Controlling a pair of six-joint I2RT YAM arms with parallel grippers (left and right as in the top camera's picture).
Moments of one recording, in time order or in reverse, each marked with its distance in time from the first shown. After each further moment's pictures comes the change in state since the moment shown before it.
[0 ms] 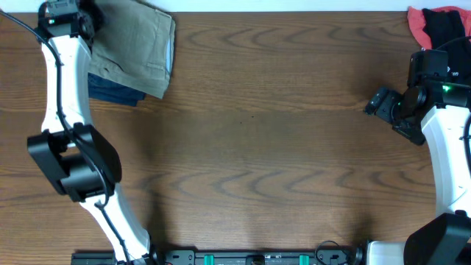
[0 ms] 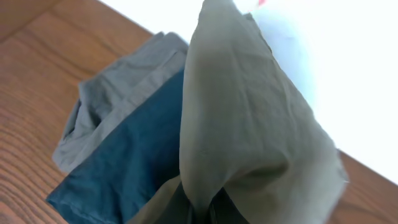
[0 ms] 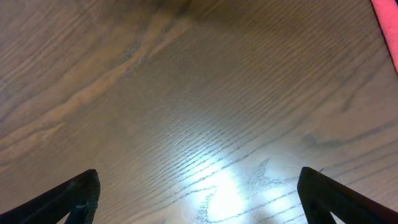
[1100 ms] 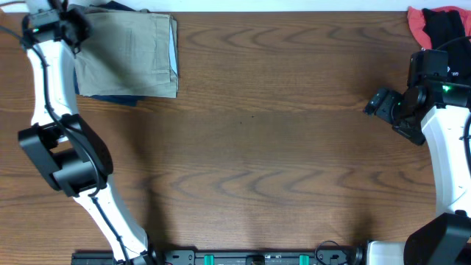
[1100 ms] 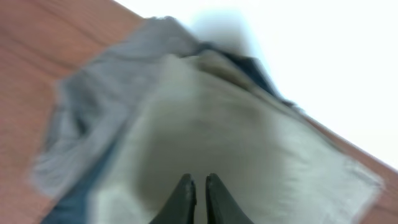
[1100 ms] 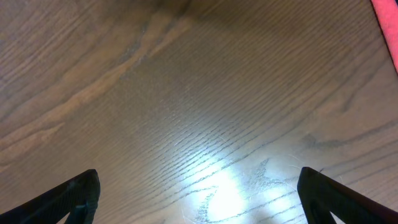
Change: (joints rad) left arm 0.086 0.075 0.002 0.064 0.182 0.059; right arm 0.000 0.000 0.000 0.000 0.000 0.000
